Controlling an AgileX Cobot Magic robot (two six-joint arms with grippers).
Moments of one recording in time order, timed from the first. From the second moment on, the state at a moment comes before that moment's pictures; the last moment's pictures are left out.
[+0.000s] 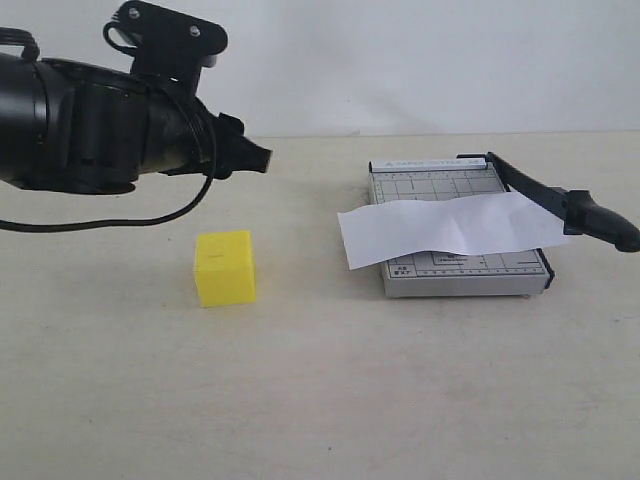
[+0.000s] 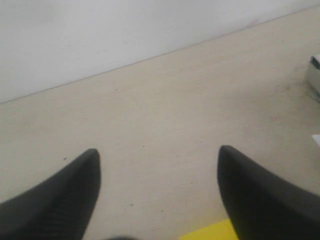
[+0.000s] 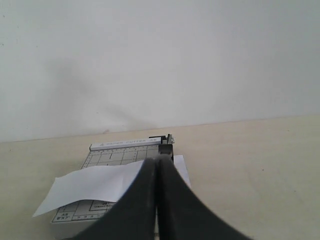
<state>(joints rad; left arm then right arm) -0.51 1.72 -1.08 -1.74 -0.58 2.27 0.09 0.10 -0.01 0.28 -0.01 -0.14</state>
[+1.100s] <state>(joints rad) -0.51 1.73 -0.87 -1.74 -0.45 2.05 0.09 0.00 0.00 0.28 -0.01 -0.14</state>
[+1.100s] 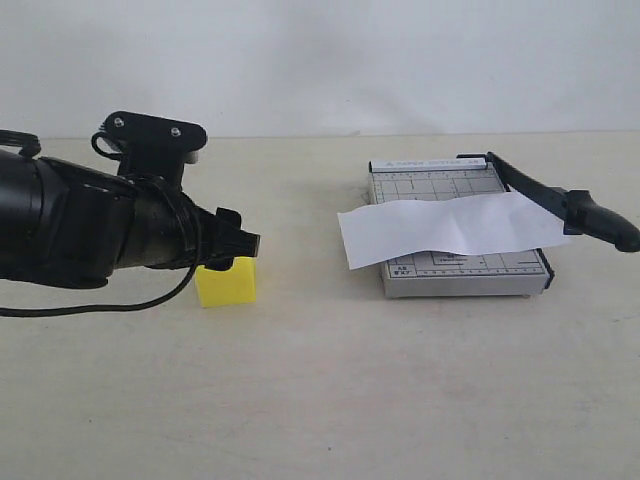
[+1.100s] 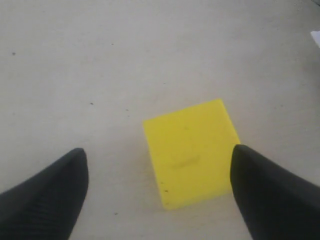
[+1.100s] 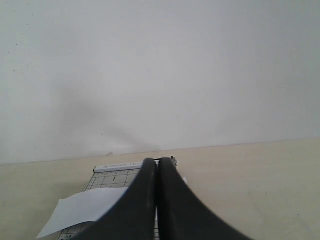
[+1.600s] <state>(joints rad) -0.51 1.76 -0.93 -1.74 -0.31 1.96 0.09 0.00 0.00 0.28 -0.01 -0.14</state>
